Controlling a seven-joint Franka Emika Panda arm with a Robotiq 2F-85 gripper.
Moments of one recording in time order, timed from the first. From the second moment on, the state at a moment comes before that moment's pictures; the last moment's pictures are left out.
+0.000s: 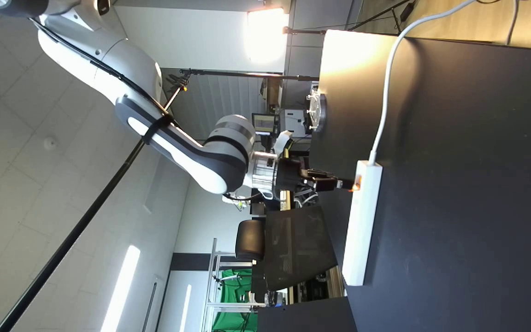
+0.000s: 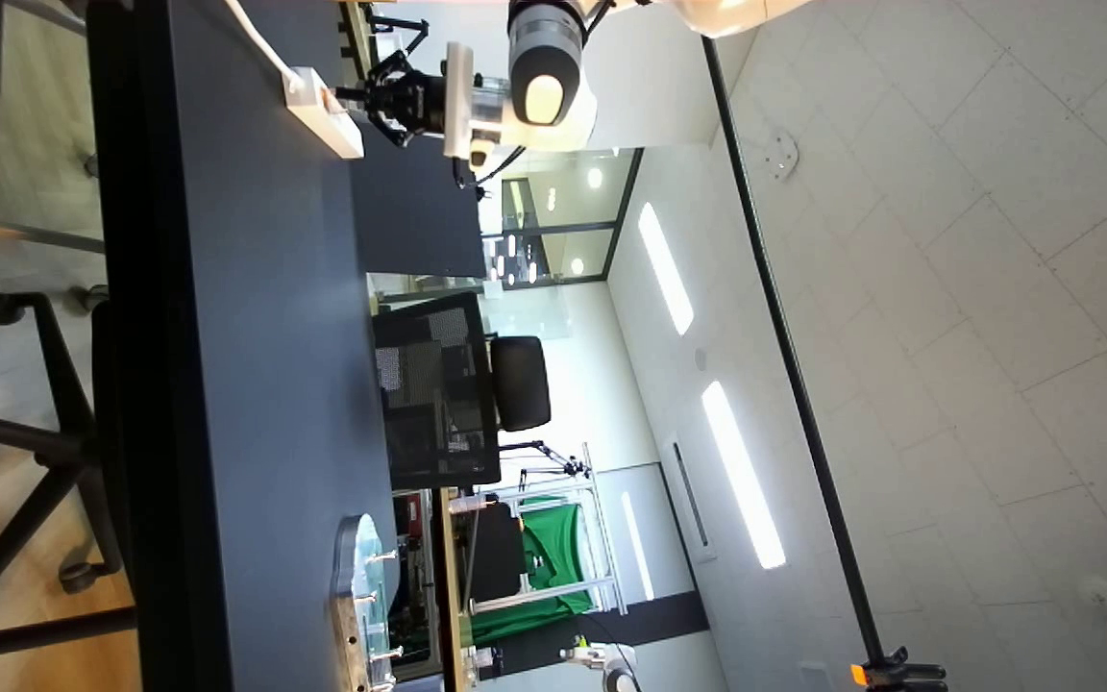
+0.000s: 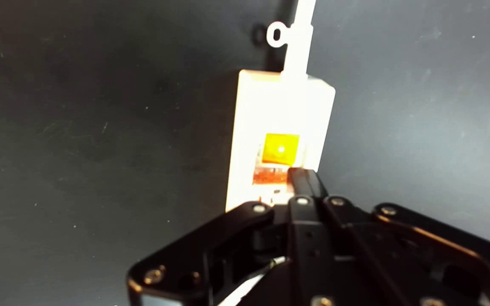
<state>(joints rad) -0.21 0.57 0.18 -1.97 0.16 2.54 -0.65</state>
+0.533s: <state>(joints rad) -0.20 0.57 0.16 -1.97 0.16 2.51 -0.65</state>
